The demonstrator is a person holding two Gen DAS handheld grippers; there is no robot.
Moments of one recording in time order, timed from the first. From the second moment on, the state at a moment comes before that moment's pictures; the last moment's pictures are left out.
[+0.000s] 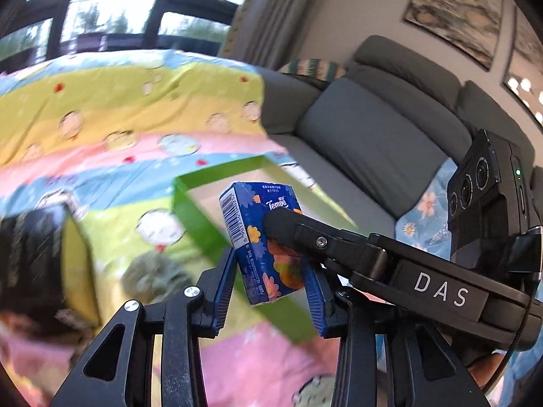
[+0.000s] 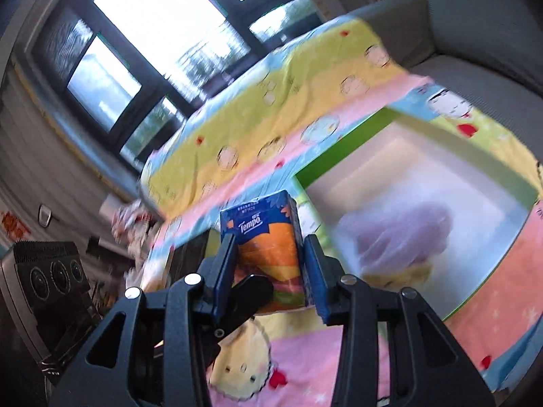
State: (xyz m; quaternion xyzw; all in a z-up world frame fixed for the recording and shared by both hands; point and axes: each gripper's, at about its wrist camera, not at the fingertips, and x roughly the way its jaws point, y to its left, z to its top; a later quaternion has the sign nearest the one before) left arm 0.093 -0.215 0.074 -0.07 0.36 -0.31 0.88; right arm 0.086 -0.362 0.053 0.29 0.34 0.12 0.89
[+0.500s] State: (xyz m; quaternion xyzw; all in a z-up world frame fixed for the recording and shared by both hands) left arm 0.142 -0.291 0.047 -0.05 0.39 -0.40 0.83; right arm 0.100 -0.429 0.030 0.33 0.34 0.01 0.88
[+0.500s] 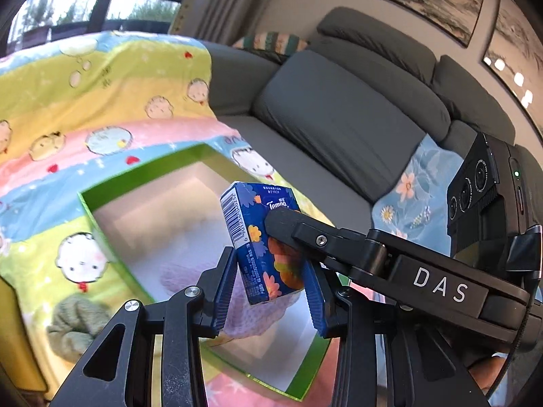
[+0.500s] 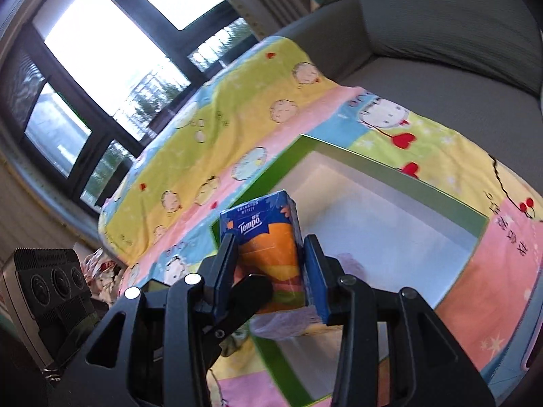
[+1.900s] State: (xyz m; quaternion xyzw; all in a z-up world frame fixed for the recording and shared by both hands) left arm 0.115 -0.253 0.056 -0.04 0.38 -0.32 0.86; right arm 0.076 -0.435 0.030 0.29 0.34 -0.06 0.89
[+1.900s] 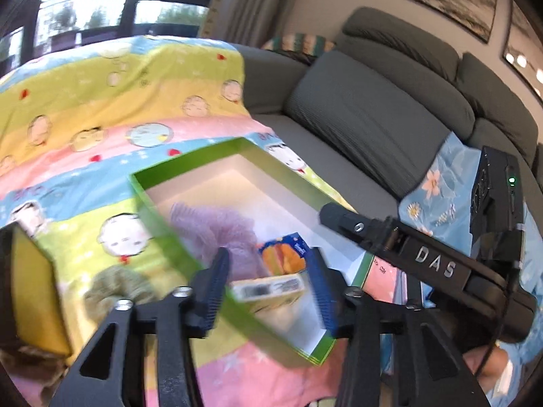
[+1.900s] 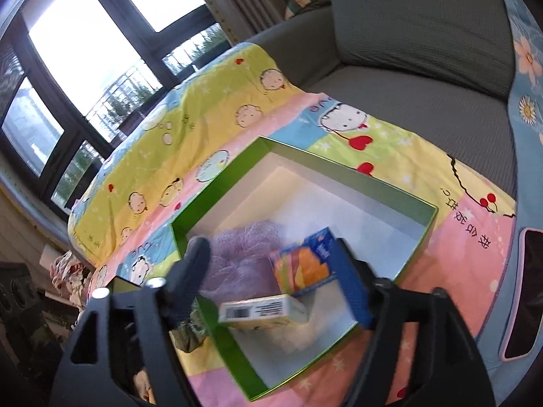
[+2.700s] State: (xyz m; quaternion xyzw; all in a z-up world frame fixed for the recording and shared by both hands) left arm 0.001 -0.032 0.013 -0.14 0.35 -0.03 0.92; right arm 0.068 -0.279 0.042 0.12 0.37 0.07 0.92
